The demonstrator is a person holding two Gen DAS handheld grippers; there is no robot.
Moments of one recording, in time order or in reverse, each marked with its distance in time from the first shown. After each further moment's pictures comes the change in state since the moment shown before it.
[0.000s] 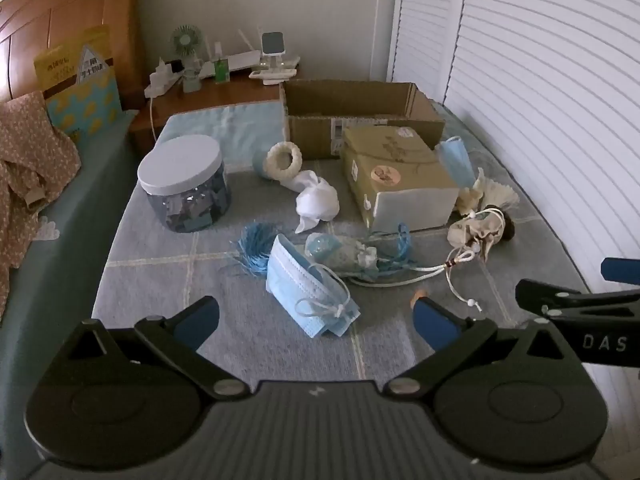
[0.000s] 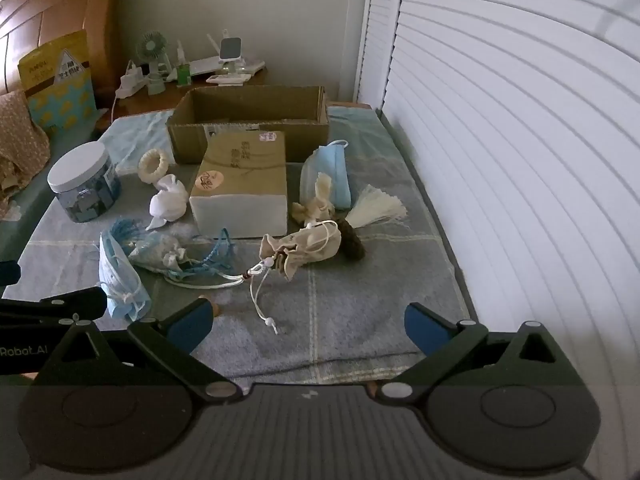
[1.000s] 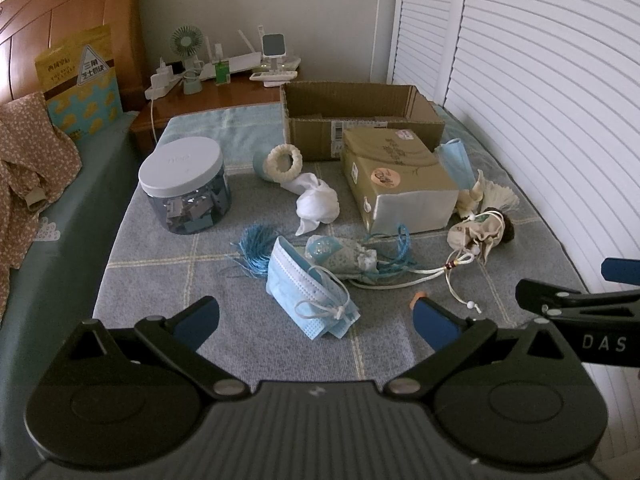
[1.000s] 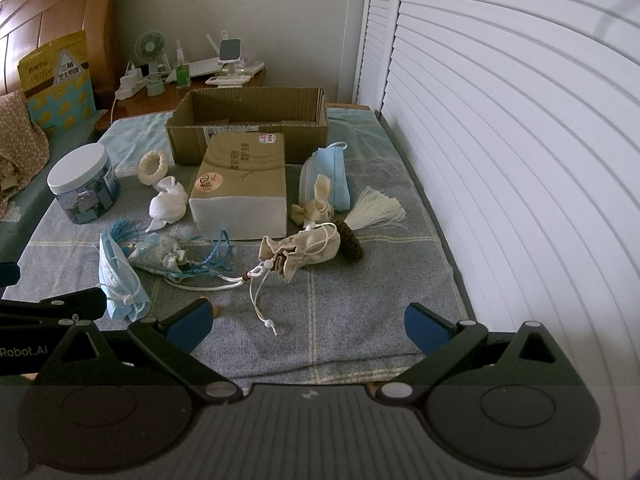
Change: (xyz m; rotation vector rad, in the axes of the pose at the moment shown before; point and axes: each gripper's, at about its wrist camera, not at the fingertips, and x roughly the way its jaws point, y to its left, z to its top) left arm -0.001 0.001 0.002 0.000 -0.001 -0.001; right arm -0.001 0.001 0.002 0.001 -0.002 -0.002
